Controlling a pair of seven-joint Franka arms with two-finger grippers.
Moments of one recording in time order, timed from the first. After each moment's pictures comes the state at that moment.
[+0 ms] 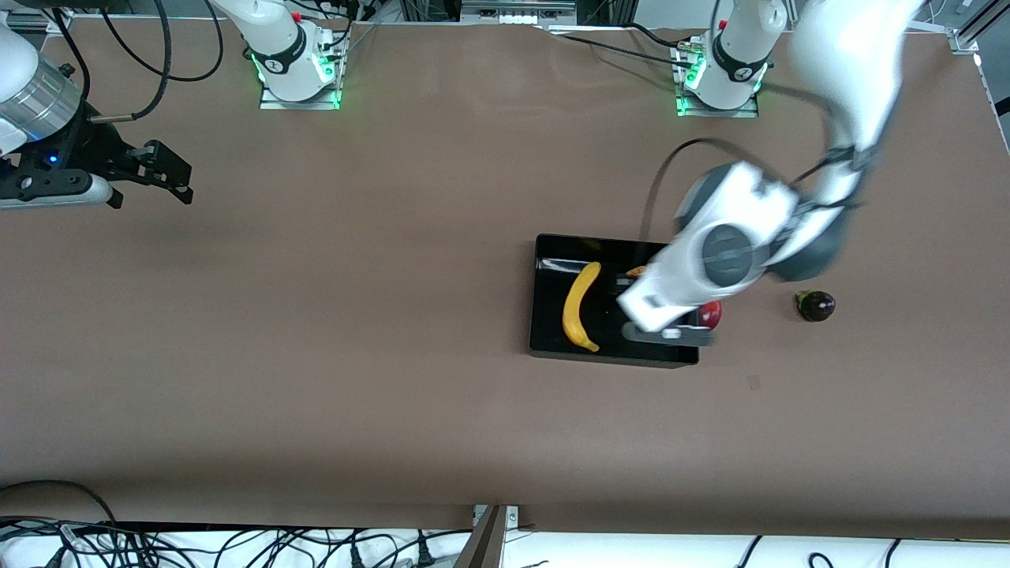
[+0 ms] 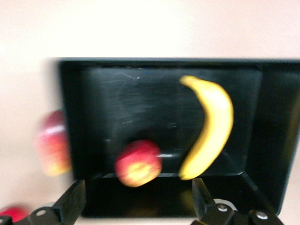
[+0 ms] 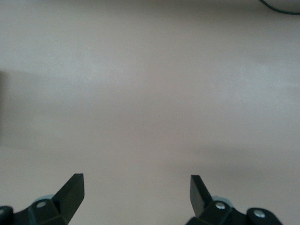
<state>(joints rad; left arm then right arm) 0.05 0.53 -0.48 -1.45 0.18 1.75 -0.41 0.09 -0.03 0.03 -1.67 -0.01 1.71 0.04</state>
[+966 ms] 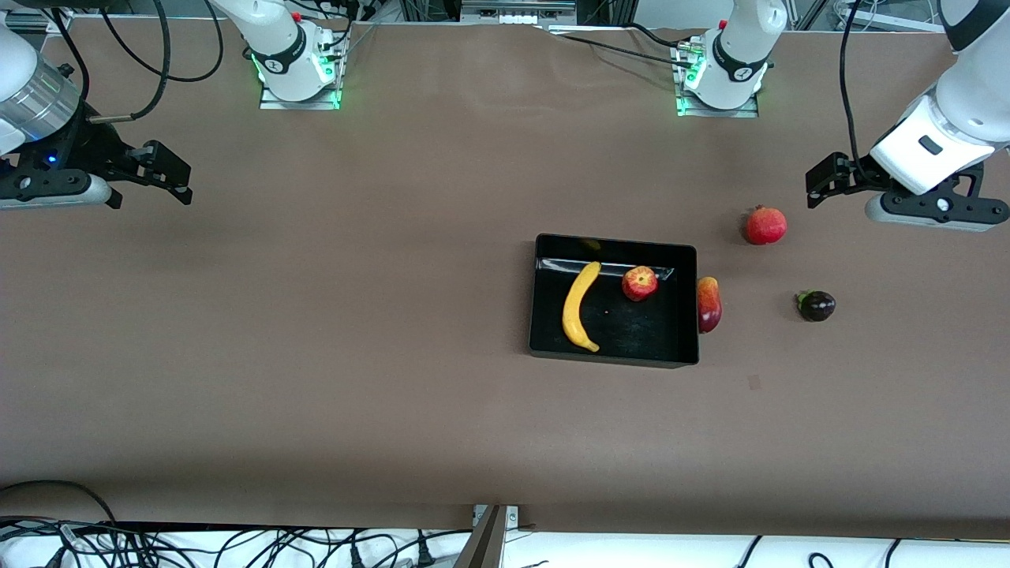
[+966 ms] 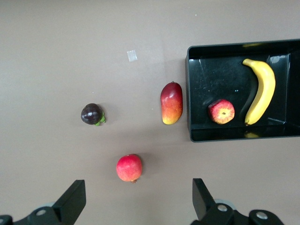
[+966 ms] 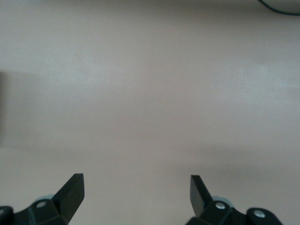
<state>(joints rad) -0.06 -0.01 -0.04 -1.68 0.03 1.63 0.02 0.09 -0.03 0.03 -1.67 -0.01 1.71 0.04</state>
